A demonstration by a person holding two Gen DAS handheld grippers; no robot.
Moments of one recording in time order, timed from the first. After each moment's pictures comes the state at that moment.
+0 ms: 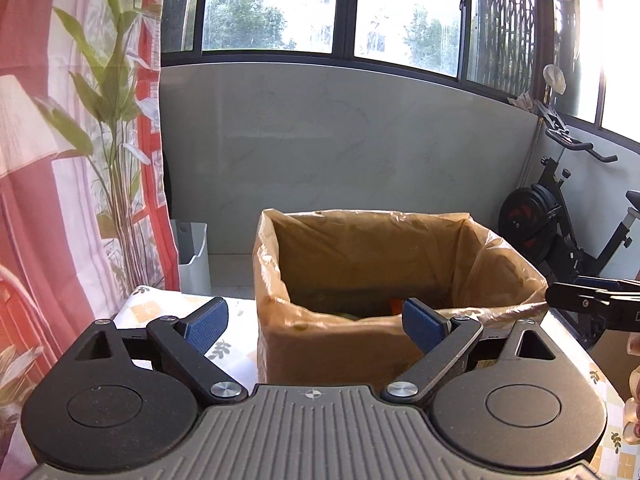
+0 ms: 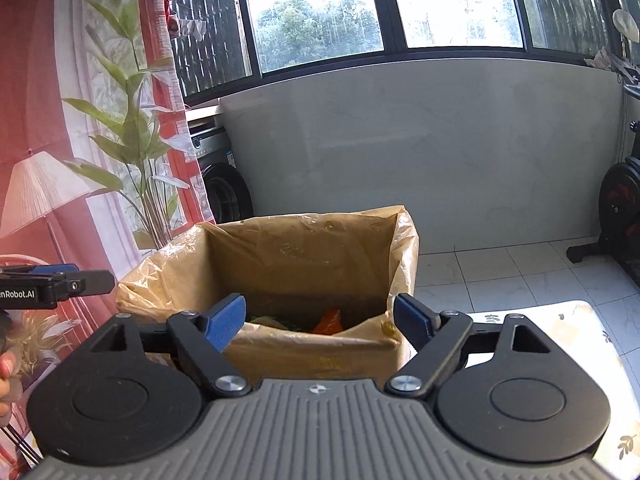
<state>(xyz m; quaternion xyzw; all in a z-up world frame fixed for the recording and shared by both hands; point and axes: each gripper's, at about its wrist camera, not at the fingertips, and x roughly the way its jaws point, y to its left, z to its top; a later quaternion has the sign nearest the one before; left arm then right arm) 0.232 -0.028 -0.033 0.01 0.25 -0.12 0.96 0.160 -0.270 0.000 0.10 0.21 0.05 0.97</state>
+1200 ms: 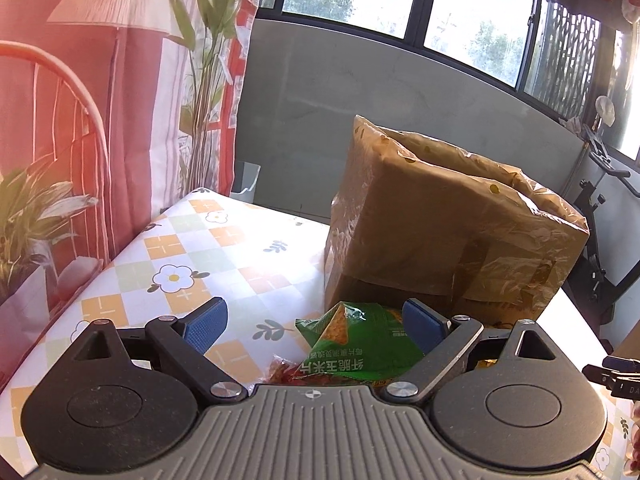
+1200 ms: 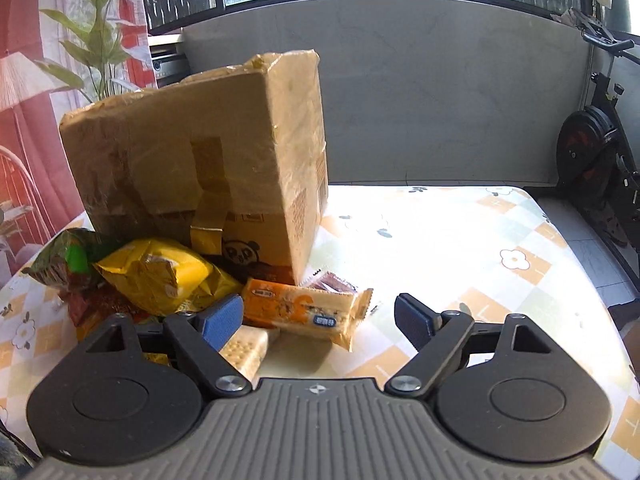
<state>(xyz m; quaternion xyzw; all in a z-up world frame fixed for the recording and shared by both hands) 0.159 0.045 -0.122 -0.07 0.27 -0.05 0.96 0.080 -0.316 -0.129 0.06 0.30 0.00 0.95</state>
